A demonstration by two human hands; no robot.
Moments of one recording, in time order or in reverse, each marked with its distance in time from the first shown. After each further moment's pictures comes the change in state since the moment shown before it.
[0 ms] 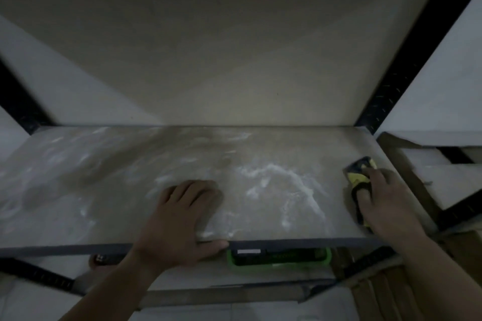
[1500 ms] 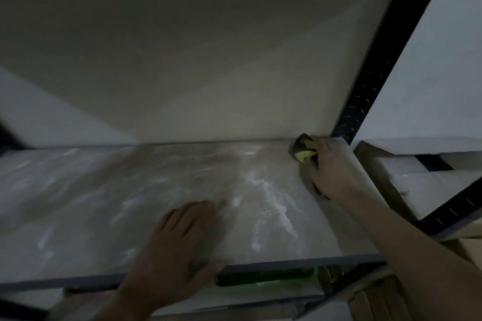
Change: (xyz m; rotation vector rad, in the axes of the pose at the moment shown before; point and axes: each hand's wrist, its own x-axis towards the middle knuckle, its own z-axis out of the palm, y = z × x) left_hand 0.020 0.053 0.005 -0.094 0.047 0.086; right_hand 0.105 -0.016 -0.021 -0.030 0.180 -0.251
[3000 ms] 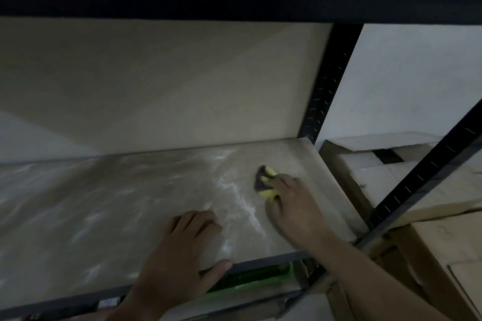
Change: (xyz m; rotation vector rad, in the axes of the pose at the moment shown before) left_hand 0.038 0.036 0.024 -0.068 -0.063 0.028; right_hand -0.087 -0.043 -0.009 0.357 -0.040 0.009
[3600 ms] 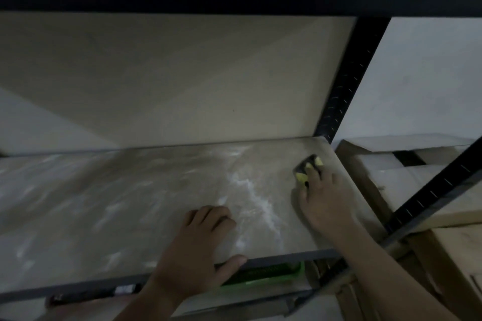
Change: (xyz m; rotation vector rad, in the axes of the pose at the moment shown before) left_hand 0.001 0.002 0.000 0.004 -0.004 0.010; right_hand 0.011 0.024 0.006 -0.233 0.019 0.264
